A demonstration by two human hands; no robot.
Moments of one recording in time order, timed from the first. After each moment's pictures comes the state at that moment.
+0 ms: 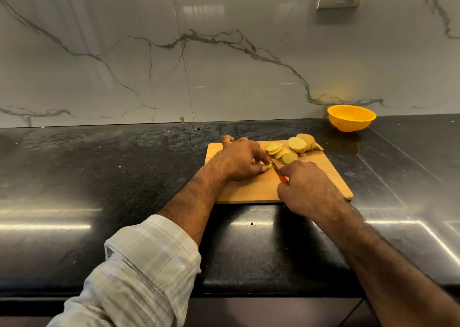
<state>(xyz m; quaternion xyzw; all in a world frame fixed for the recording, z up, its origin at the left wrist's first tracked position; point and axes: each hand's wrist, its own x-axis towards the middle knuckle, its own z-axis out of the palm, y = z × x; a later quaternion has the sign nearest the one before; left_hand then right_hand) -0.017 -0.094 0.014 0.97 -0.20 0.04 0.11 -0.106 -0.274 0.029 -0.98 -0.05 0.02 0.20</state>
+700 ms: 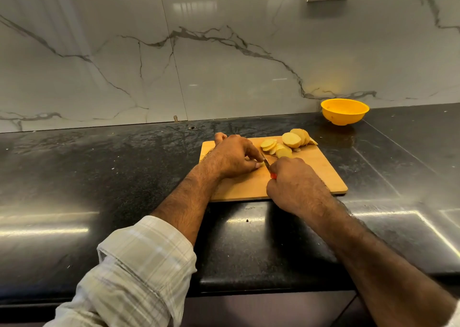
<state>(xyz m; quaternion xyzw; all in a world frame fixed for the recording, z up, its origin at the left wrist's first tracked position) -0.012 -0.092 0.009 0.97 -0.20 0.06 0.15 -0.110 -0.265 0.029 -0.98 -0.04 0.03 0.21</state>
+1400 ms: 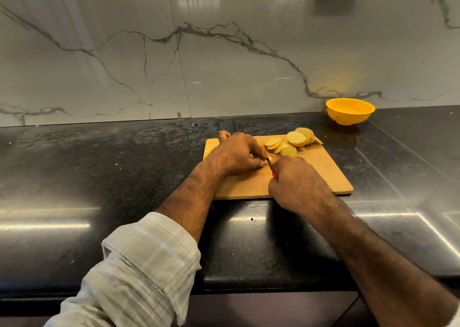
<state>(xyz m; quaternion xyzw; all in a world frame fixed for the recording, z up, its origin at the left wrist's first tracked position) -0.009 -0.090 0.008 0.97 -0.18 0.05 0.16 -0.105 -0.257 0.024 -0.98 -0.05 0.02 0.20</state>
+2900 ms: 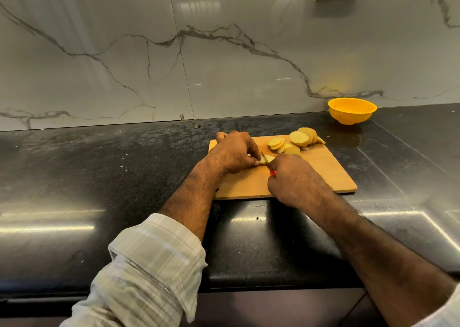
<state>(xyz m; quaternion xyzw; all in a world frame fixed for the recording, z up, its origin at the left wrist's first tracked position) -0.007 -0.078 0.013 0.98 -0.15 0.03 0.14 -0.101 -0.244 0.027 -0.98 -0.07 0.01 0.16</state>
